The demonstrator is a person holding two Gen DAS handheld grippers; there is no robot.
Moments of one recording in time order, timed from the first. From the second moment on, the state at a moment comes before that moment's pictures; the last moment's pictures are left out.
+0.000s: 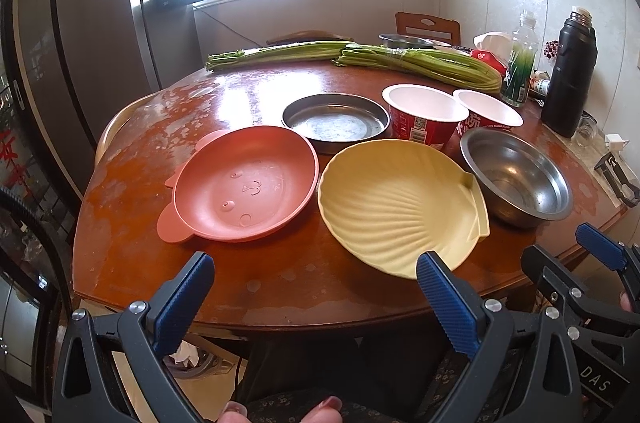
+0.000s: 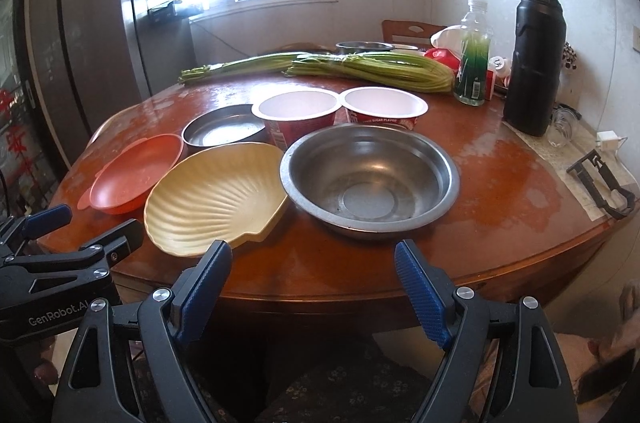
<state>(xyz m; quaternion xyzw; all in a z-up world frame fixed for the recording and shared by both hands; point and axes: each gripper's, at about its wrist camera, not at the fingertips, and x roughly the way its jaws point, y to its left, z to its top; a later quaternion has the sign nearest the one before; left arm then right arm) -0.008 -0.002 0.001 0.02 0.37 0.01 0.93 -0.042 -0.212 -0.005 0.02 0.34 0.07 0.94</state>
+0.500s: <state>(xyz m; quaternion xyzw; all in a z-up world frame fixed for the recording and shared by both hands) -0.008 0.003 -0.003 0.01 0.37 0.02 0.93 -0.044 -0.211 -0.005 0.01 0.34 0.07 0.94</state>
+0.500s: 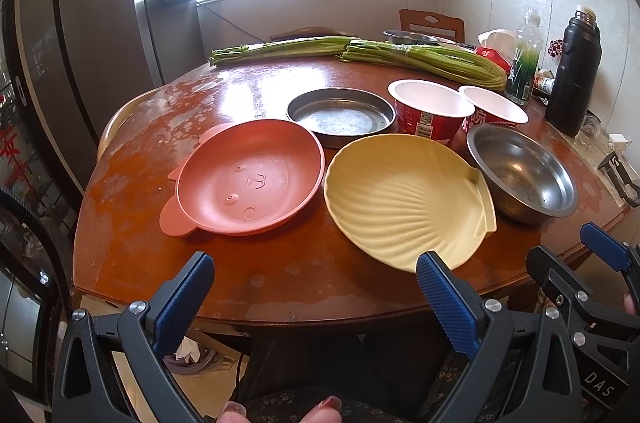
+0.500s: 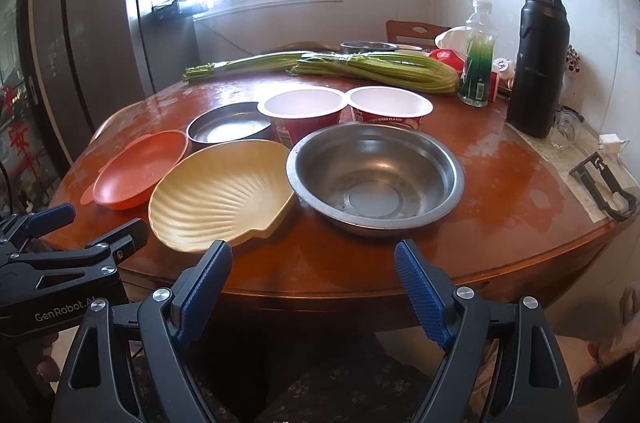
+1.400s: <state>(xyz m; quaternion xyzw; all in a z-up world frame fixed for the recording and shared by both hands) 0.005 0.125 -0.008 -0.11 0.37 0.09 0.92 0.058 -0.103 0.024 -0.04 0.34 0.25 0.91</state>
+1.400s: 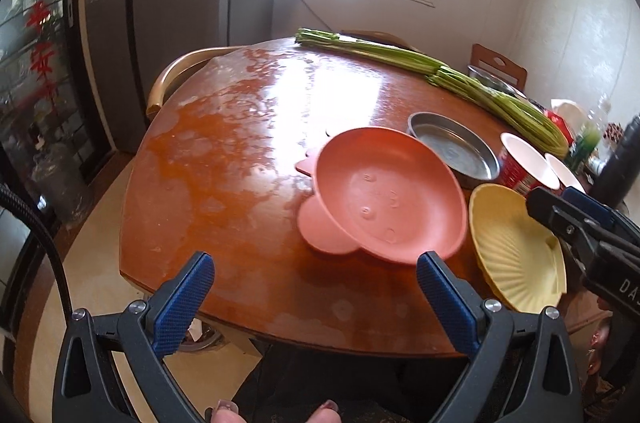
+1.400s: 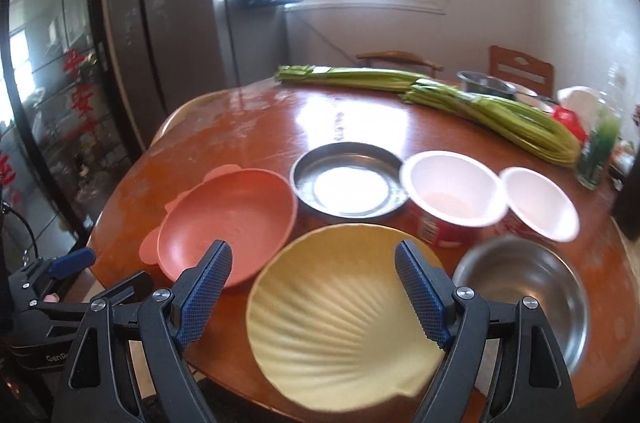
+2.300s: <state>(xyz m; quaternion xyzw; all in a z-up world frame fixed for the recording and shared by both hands) 0.069 0.145 -0.029 -0.12 0.41 0.06 0.90 0.137 -0.040 -0.024 -0.08 0.44 0.27 0.85</state>
